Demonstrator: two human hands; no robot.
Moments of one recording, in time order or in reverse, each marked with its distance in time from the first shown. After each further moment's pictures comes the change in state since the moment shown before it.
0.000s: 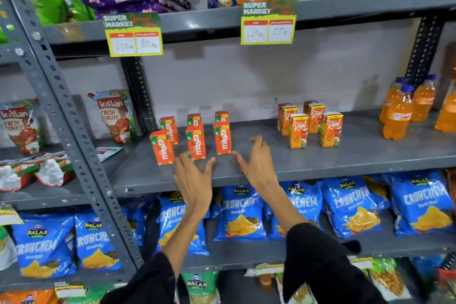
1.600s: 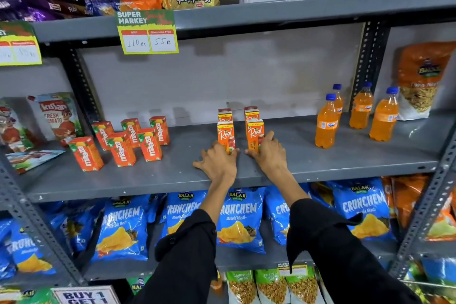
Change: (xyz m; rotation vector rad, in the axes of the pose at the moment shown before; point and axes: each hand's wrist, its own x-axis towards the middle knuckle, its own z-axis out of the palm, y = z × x) left_hand -0.071 0.199 0.190 0.408 -0.219 -0.117; right_hand 0.082 0.181 -0.152 -0.300 -0.105 0.113
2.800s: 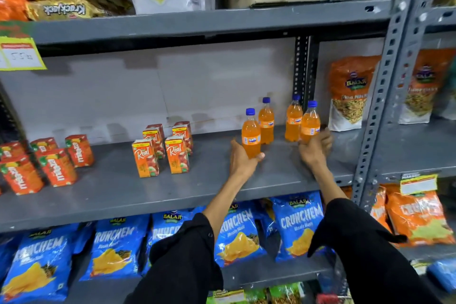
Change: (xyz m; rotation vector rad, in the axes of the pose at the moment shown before) left_hand -0.081 0.226 0.101 -0.729 -0.565 0.088; right_hand 0.092 0.277 -0.147 0.284 0.256 0.381
